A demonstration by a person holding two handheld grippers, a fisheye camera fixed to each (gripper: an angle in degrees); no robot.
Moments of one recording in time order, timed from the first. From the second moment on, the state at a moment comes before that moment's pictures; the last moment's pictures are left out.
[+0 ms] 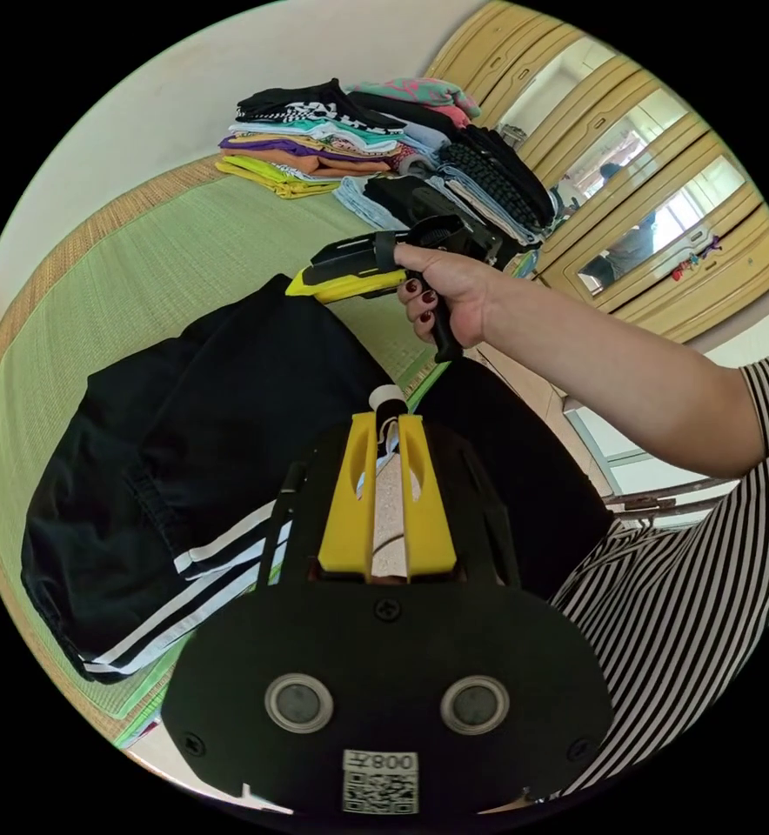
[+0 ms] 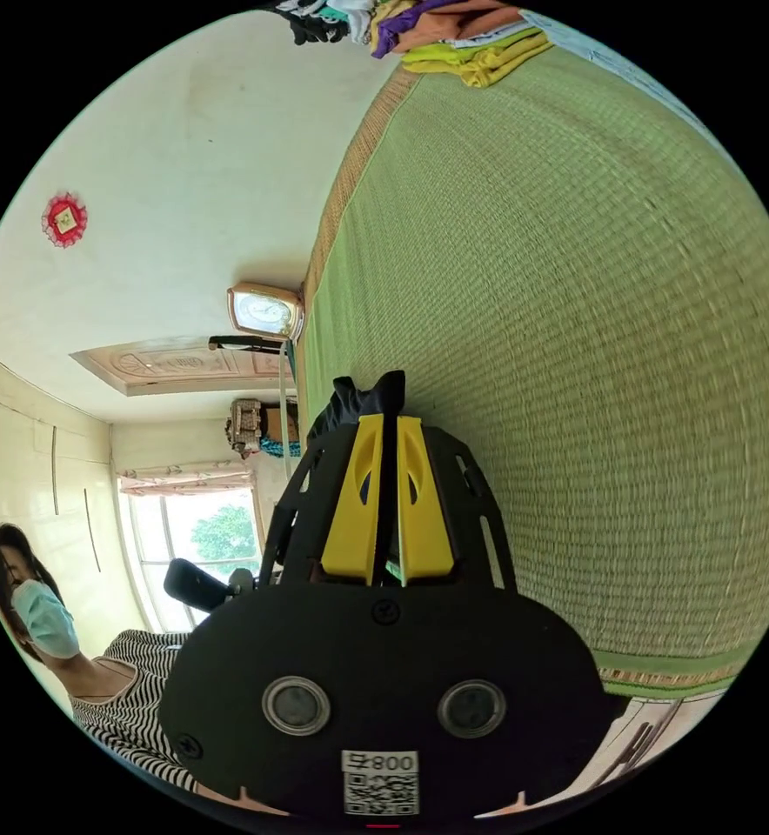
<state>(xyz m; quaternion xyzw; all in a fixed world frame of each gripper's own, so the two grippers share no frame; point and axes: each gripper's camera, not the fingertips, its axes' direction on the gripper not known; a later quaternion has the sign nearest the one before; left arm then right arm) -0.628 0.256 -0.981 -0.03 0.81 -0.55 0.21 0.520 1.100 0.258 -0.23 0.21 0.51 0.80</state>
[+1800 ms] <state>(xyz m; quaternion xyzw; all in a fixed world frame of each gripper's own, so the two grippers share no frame) -0.033 0.657 -1.497 -0.24 0.43 -0.85 -0.19 0.426 1.070 0.979 -0.50 0.13 0.32 0.79</state>
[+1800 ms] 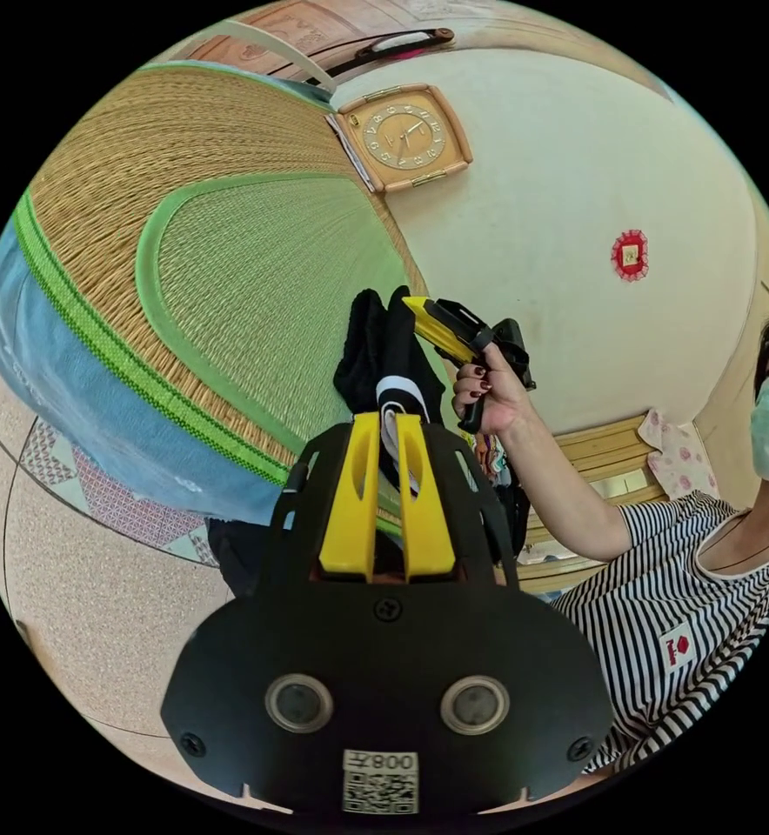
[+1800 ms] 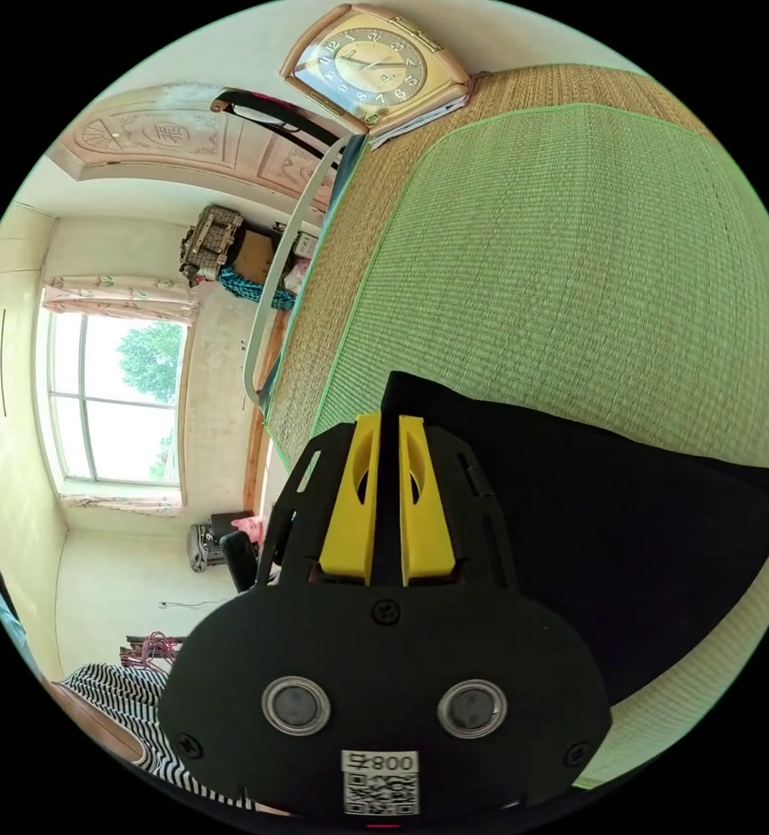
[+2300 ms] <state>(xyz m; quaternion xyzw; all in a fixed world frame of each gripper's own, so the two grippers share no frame) -0.046 0.650 -1.474 -0.26 0.48 -0.84 -0.06 0.386 1.057 1.062 -0.54 0.07 0.22 0.81</state>
